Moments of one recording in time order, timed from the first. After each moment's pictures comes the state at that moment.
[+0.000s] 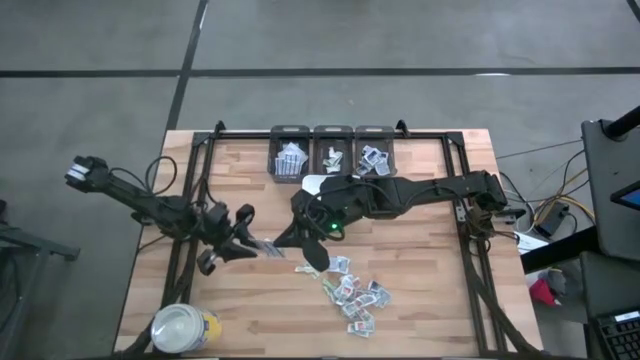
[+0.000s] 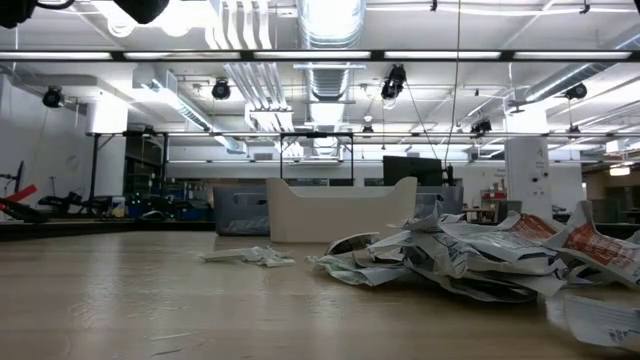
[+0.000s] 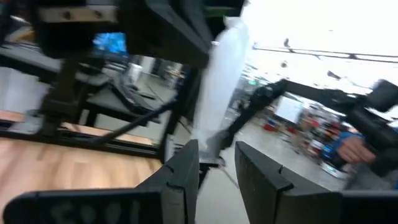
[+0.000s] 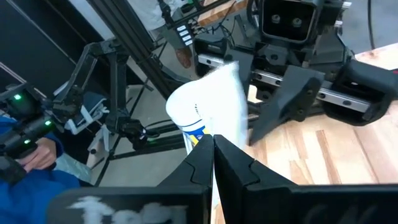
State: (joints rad) left arm -0.40 0.73 0.42 0.54 0.01 -0.39; right arm 0.17 1.91 1.97 -0.36 -0.21 0.49
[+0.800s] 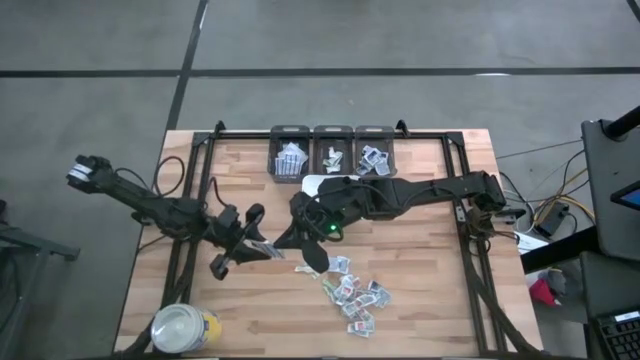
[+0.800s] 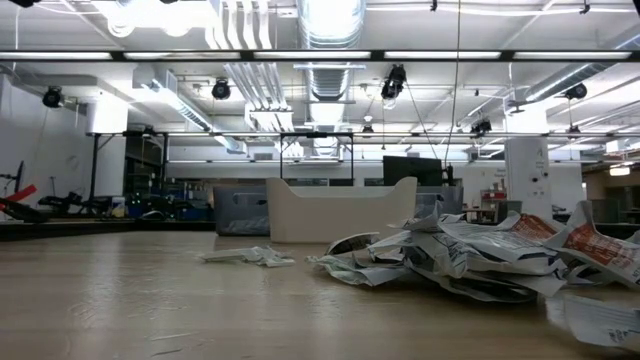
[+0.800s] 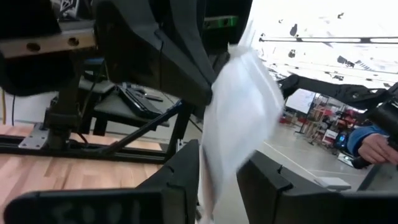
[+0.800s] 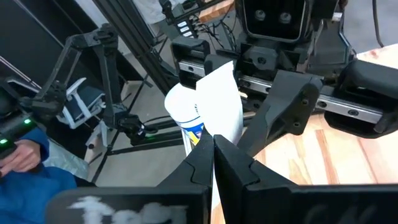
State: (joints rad) left arm -0.39 0.89 0.55 0.55 0.00 -0.32; right arm 0.17 1.92 1.97 -0.36 -0.21 0.47
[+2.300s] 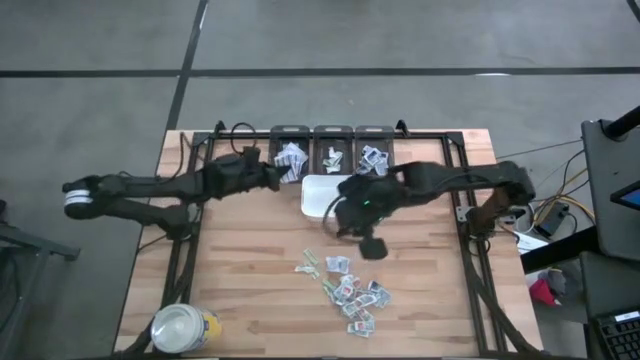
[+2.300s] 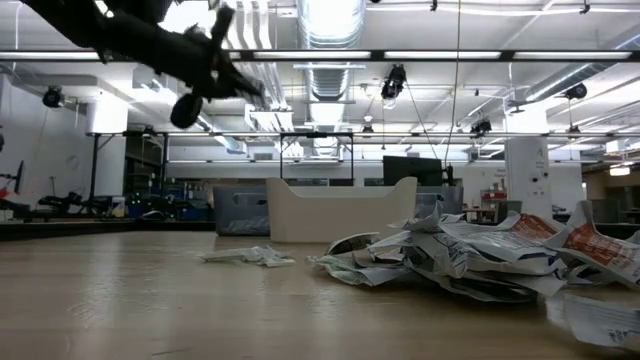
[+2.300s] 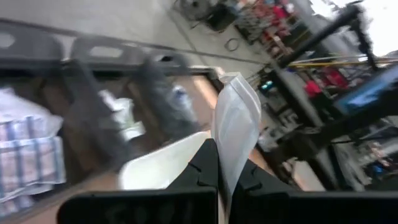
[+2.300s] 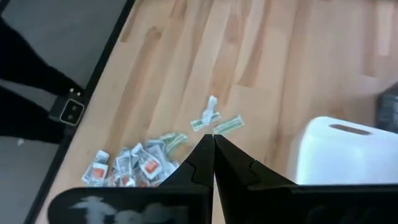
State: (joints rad) left arm 0.25 1.02 0.57 0.24 -0.22 -0.82; right arm 0.14 1.69 1.79 -0.99 -0.18 -0.04
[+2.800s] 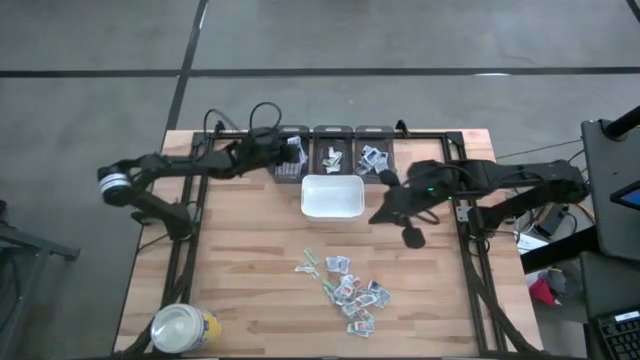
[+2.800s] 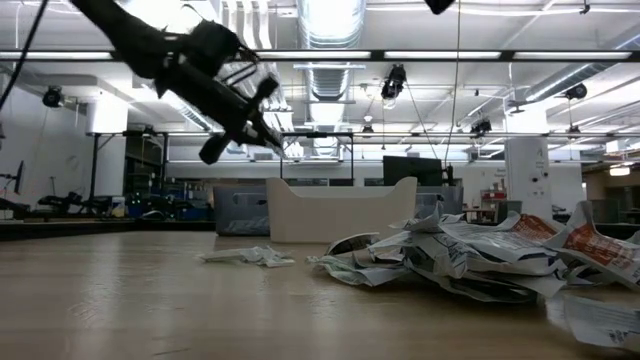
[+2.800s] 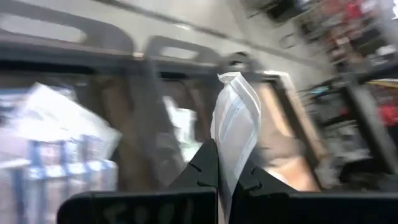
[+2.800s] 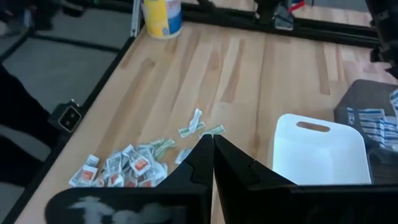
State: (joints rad) left arm 0.50 1.38 0.77 0.20 -0.10 -0.88; right arm 0.08 1.19 1.21 -0.63 -0.18 -0.06
